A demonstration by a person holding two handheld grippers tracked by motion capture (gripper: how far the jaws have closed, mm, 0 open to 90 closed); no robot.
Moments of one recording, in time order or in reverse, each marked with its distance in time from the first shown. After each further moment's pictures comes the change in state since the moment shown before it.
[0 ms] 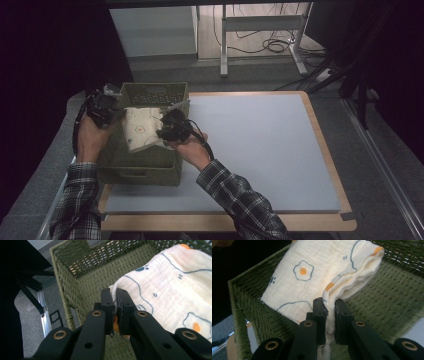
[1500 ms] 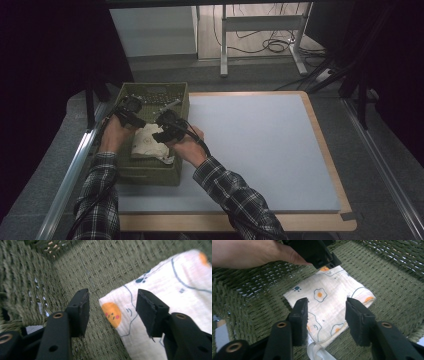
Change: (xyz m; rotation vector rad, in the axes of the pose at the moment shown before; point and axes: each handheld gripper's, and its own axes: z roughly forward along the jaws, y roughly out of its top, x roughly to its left) left arm -0.016 0.010 0.100 0.222 0.005 0.057; right arm -0.003 0.004 0.025 0.073 -0.068 -0.083
